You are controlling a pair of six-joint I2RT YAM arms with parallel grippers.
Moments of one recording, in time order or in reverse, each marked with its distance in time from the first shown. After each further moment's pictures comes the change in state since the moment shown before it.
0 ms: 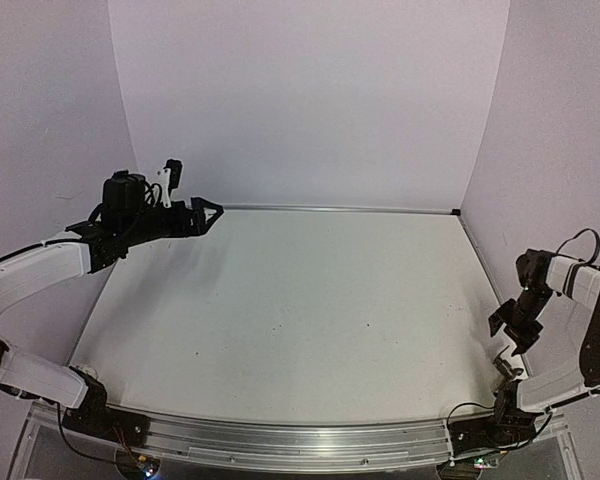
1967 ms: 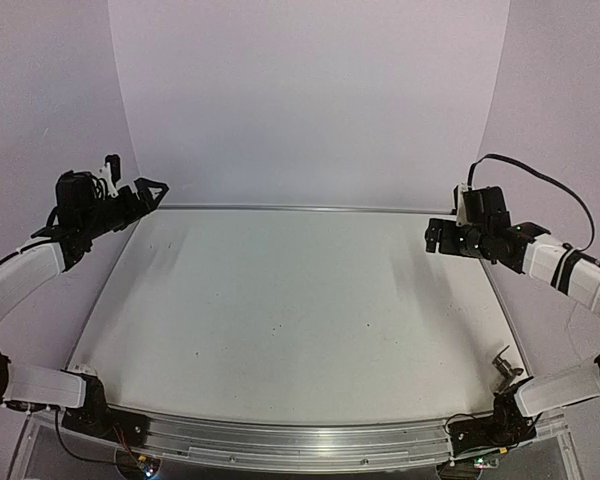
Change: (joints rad) left arm 0.356 -0.103 -0.049 0.042 0.149 -0.155; right arm 0.623 -0.041 0.212 0.616 0.224 -0.475
